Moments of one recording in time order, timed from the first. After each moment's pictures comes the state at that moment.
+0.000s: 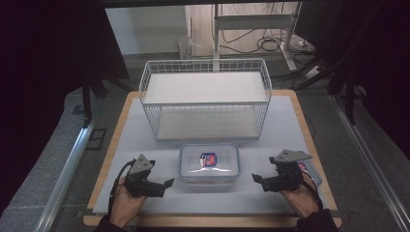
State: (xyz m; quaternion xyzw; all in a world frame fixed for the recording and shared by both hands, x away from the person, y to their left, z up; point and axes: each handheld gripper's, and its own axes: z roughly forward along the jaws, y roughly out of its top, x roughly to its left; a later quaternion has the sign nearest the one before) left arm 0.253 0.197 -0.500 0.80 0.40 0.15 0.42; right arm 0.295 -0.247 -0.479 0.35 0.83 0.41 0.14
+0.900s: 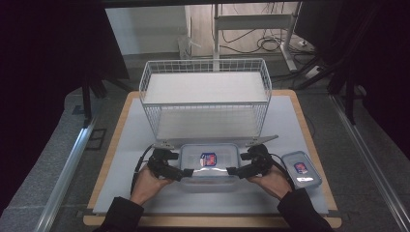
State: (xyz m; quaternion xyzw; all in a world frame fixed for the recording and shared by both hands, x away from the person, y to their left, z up) left arm 0.320 0.157 -0.508 0.82 0.37 -0.01 0.44; right arm 0.343 -0.181 -0.489 0.34 0.85 0.40 -0.01
